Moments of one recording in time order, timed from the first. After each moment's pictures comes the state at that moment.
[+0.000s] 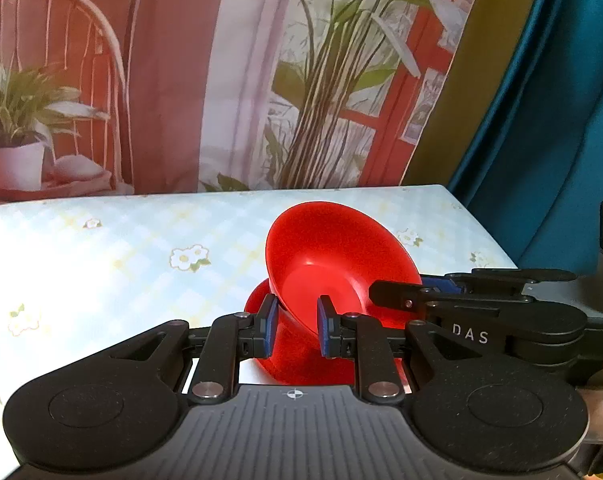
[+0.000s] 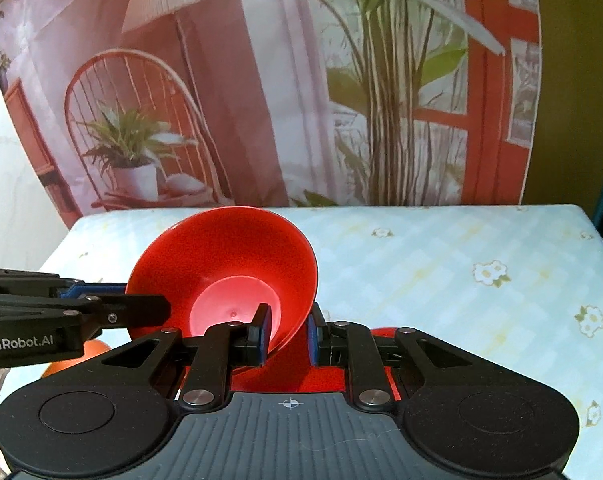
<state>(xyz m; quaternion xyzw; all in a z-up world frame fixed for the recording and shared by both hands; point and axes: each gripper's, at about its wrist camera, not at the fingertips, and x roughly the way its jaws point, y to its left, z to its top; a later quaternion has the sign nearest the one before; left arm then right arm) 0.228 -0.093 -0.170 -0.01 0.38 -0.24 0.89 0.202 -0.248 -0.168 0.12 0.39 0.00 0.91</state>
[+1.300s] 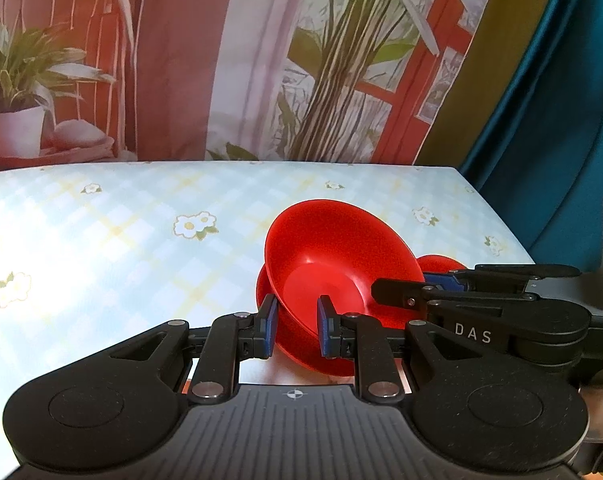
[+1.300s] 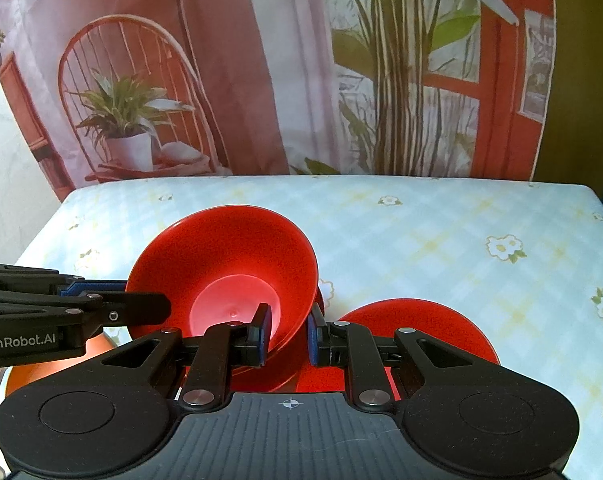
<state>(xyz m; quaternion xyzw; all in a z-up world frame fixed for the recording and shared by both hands) 0.244 -0.100 -0.190 -0.02 0.41 -0.23 0.88 0.214 -0.241 -0.190 0.11 0.42 0.01 0.90</state>
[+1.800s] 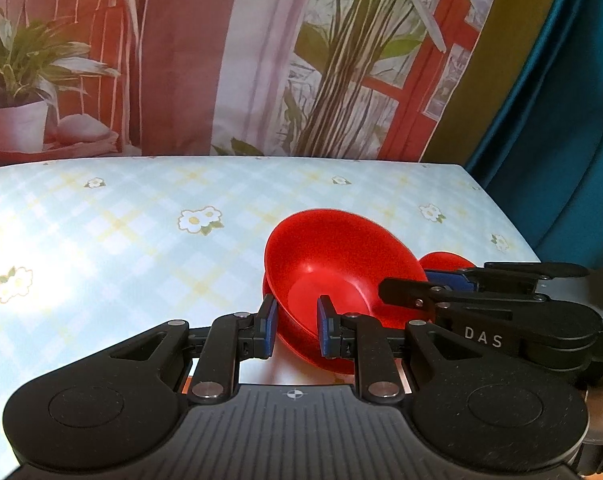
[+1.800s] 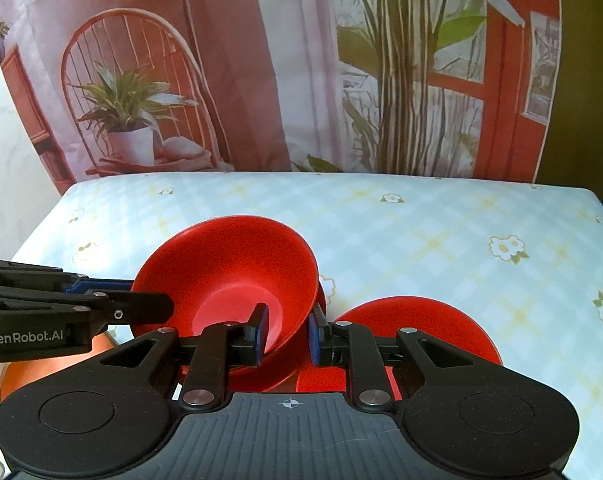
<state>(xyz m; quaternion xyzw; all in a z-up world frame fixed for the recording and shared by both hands) 0.249 -0.106 -0.194 -0.02 0.41 -0.22 0.89 0.214 -0.240 -0.191 0.10 0.42 0.01 0.90</state>
